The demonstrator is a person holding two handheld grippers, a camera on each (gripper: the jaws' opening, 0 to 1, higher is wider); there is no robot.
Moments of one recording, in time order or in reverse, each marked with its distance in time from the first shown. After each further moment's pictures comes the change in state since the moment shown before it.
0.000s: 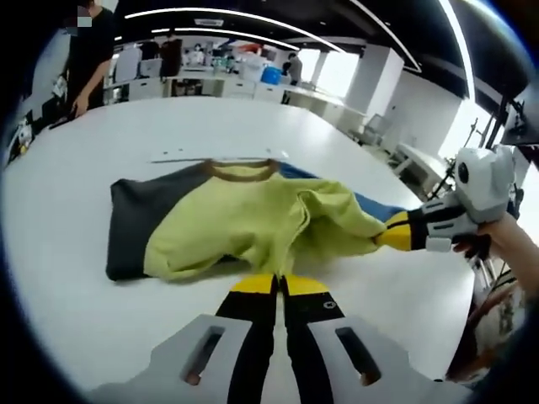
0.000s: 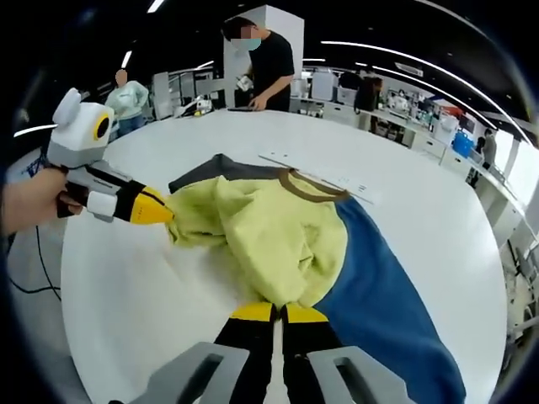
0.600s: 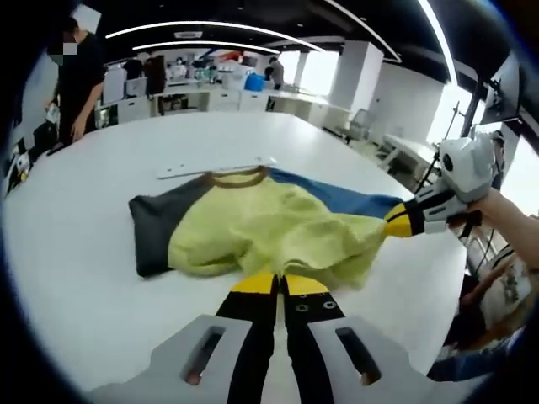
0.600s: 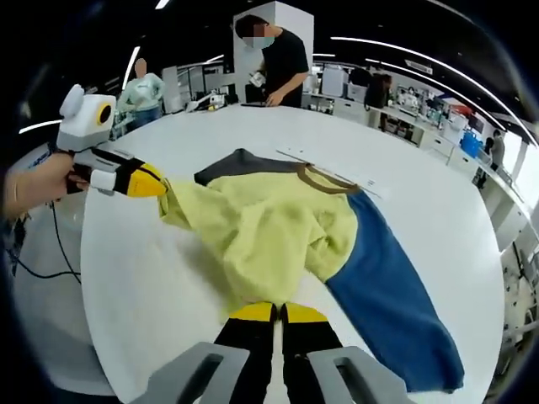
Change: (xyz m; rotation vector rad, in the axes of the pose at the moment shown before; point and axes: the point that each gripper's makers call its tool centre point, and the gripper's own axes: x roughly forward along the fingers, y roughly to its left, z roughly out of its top) left arm -0.054 -0.007 -0.003 0.110 -0.015 -0.040; right arm -0.041 0.025 -0.016 -0.016 0.035 0.049
